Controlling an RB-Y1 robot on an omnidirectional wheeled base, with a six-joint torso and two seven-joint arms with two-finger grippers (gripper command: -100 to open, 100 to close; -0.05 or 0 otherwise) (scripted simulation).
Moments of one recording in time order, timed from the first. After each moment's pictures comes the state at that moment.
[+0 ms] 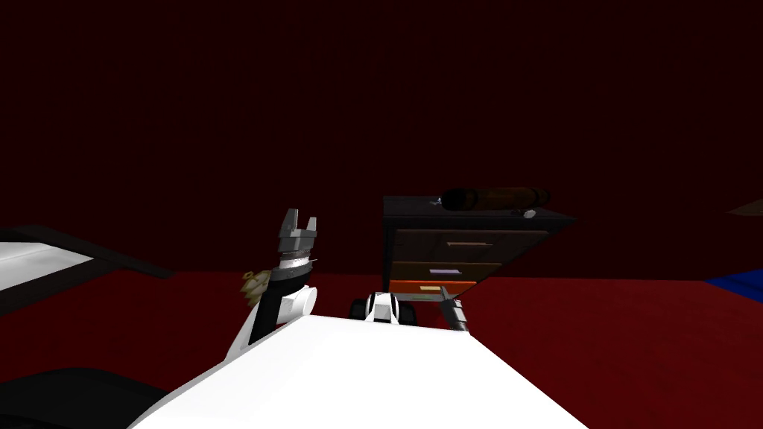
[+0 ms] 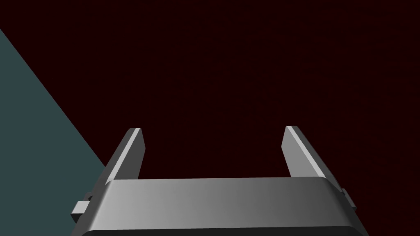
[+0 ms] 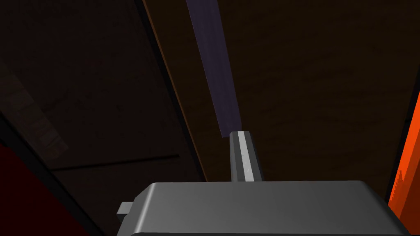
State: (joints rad) left arm 0.53 0.02 0.07 -2.38 -0.03 -0.45 0.00; right arm 0.42 0.01 -0.39 -1.10 0.54 -1.08 2.45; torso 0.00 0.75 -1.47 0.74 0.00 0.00
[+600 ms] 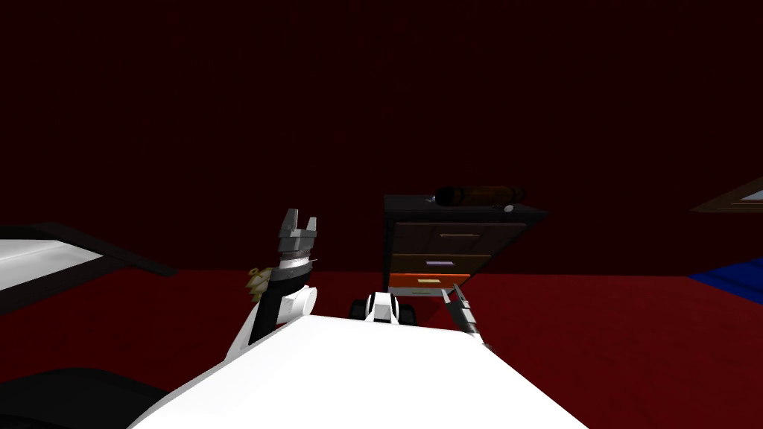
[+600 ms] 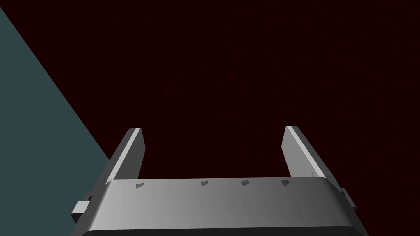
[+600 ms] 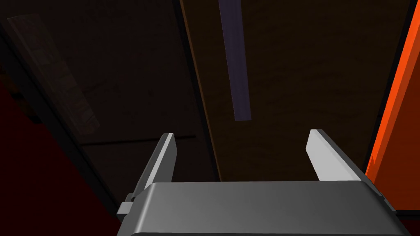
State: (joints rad) left arm 0.53 0.02 0.07 -2.38 -0.03 -0.45 0.00; right arm 0.43 -0.07 -0.39 -1.12 0.54 -1.07 2.43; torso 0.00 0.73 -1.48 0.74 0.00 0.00
